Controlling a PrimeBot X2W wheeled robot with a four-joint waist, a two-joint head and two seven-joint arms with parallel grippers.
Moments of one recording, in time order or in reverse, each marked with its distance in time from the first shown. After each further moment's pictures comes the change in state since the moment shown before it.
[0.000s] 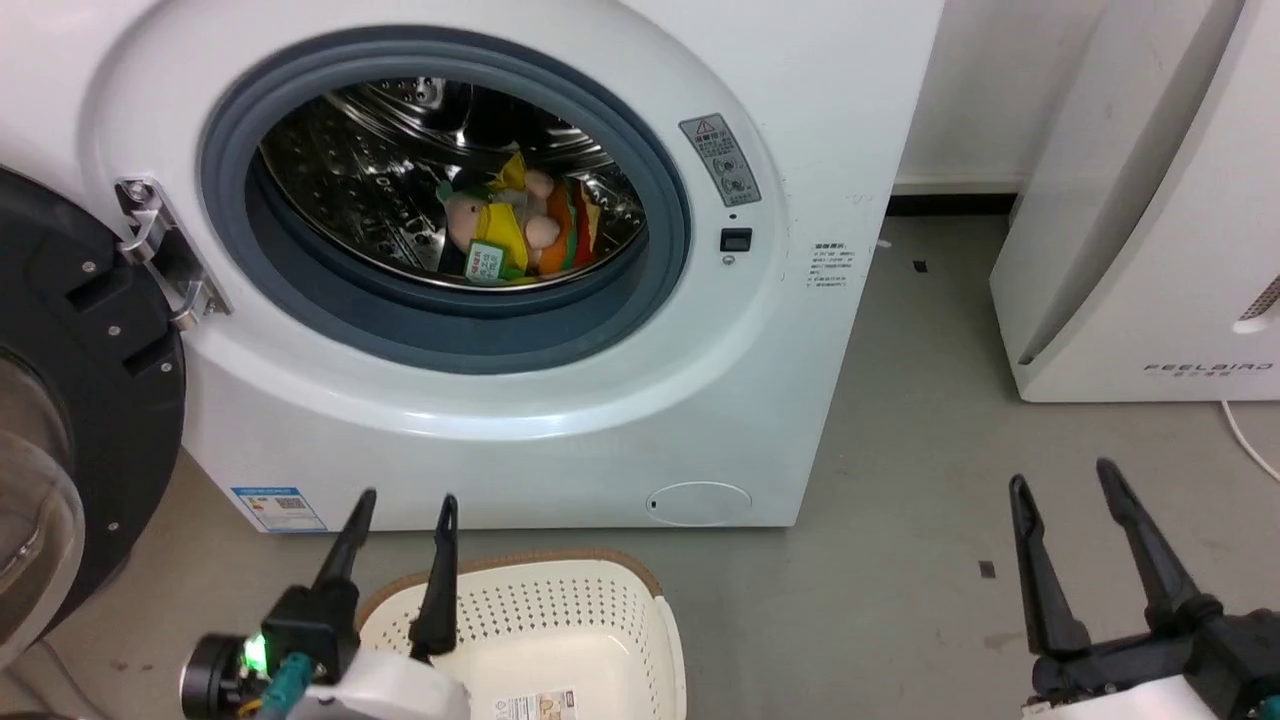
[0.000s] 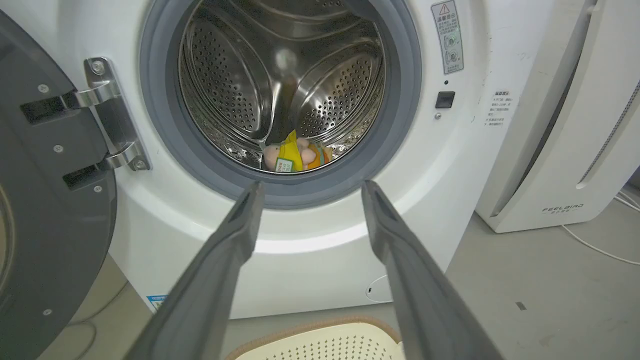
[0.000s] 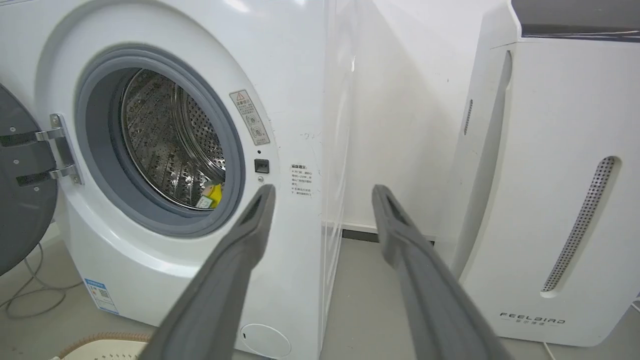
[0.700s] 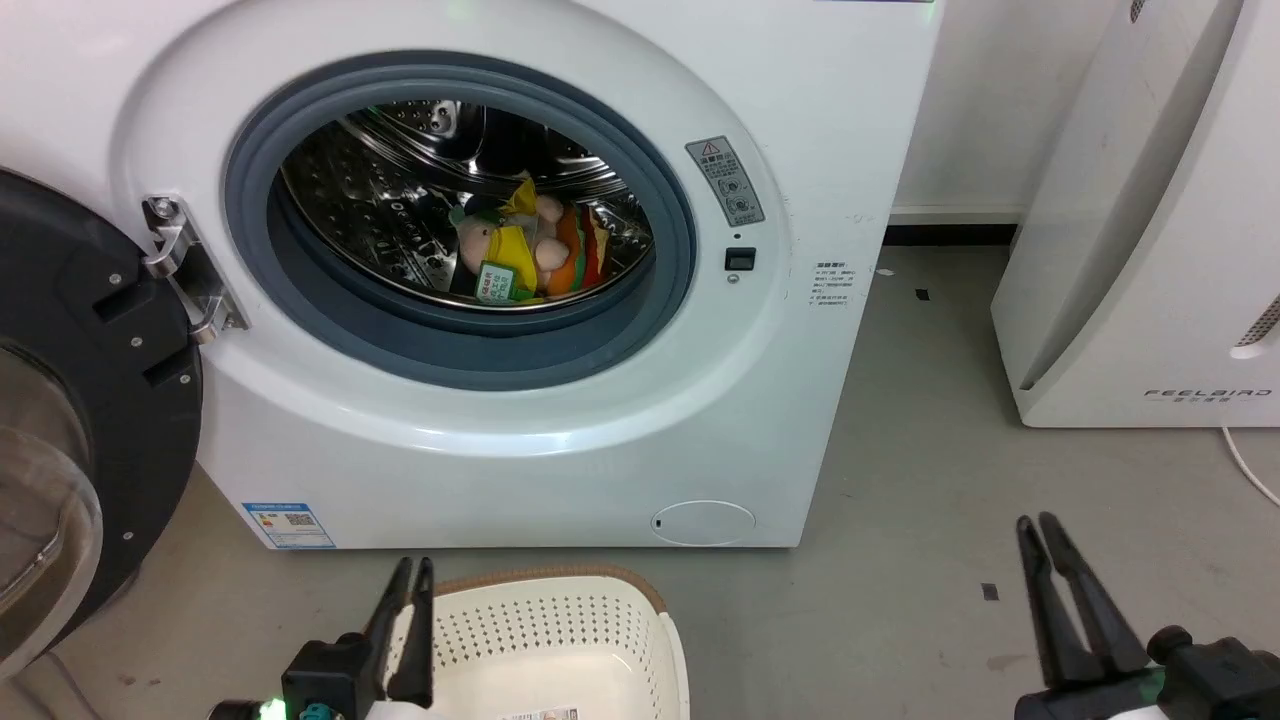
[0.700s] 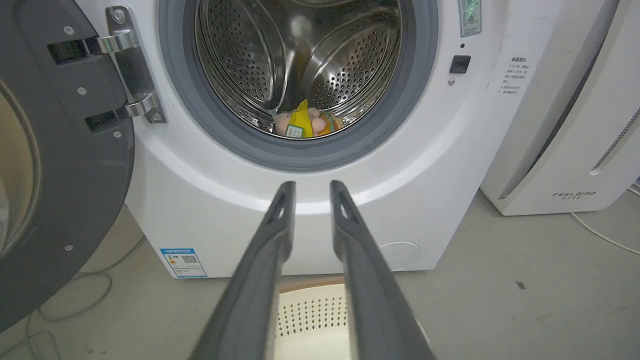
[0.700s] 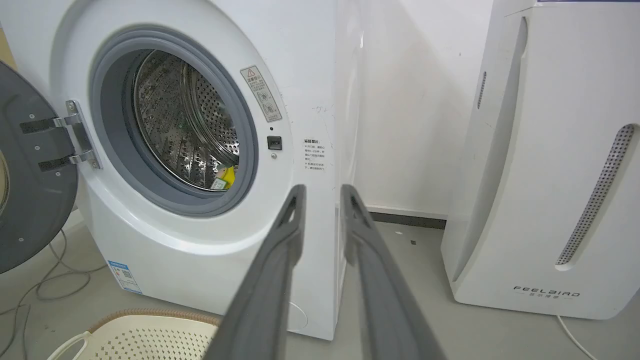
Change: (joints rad) left arm 0.094 -0.083 0.055 0.043 0.061 -0.008 0.001; right arm 0.048 0.000 0.025 0.052 0.025 0.000 0.001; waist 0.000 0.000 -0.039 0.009
